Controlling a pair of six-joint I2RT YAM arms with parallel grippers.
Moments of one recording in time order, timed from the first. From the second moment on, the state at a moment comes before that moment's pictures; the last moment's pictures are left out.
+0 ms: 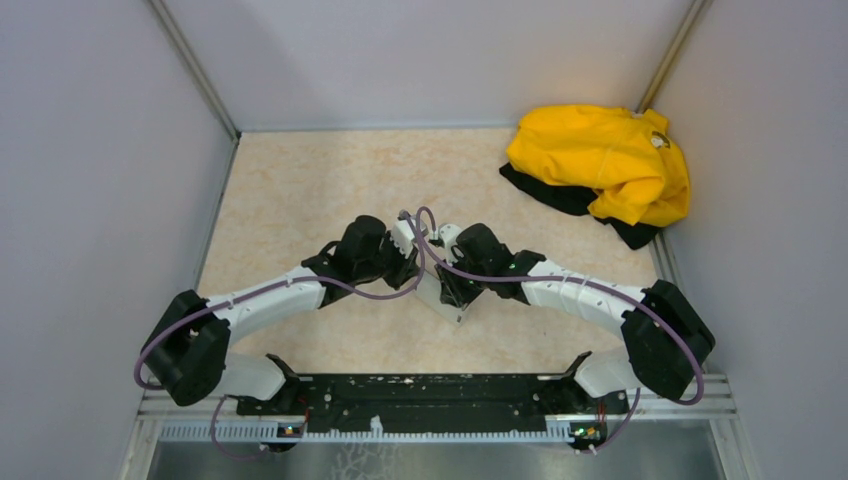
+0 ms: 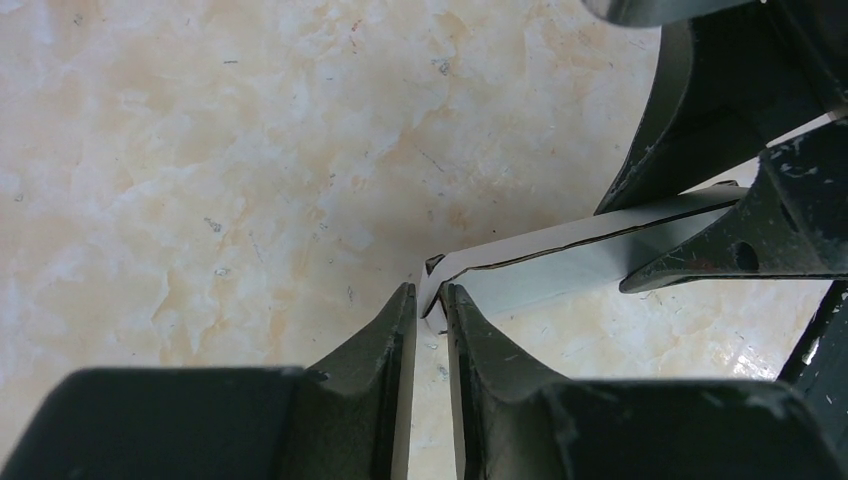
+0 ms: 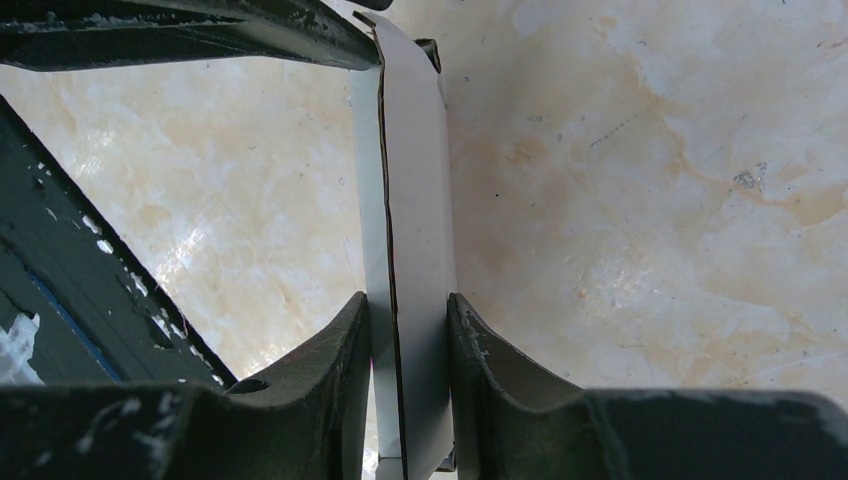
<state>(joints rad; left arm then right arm) -0.74 1.36 0.73 0.05 0.21 0.05 0.80 1.36 0.79 -0.28 -0.21 0.12</state>
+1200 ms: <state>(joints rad) -0.74 1.42 0.84 -0.08 0.24 -0.01 0.80 1.36 0.79 -0.28 -0.21 0.13</state>
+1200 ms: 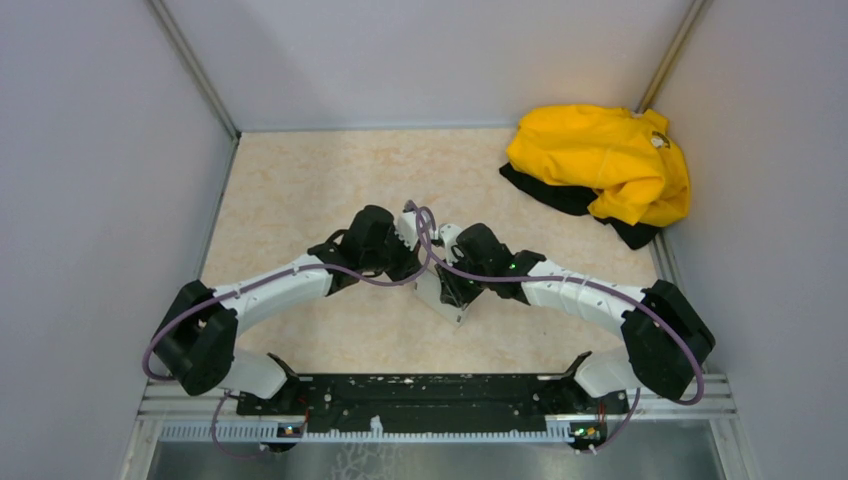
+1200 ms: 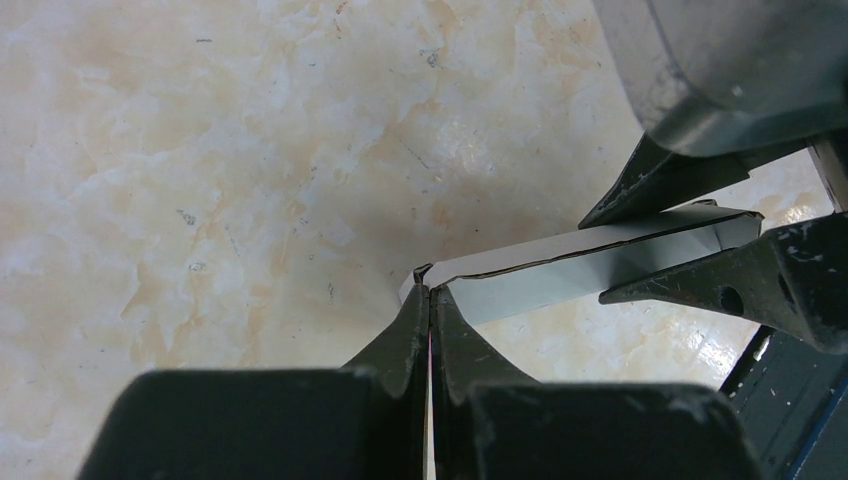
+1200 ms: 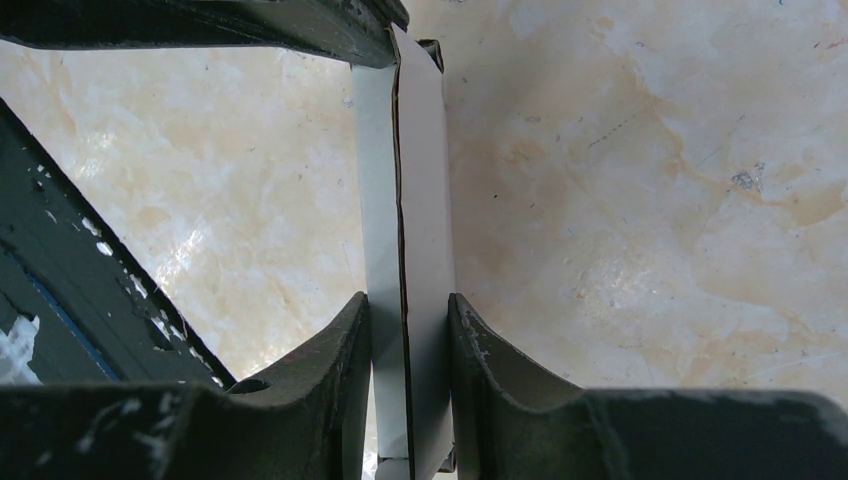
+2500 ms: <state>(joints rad) -0.76 1.48 0.96 -0.22 0.19 -0.16 0.80 1.36 0.79 -0.28 -0.20 0.14</state>
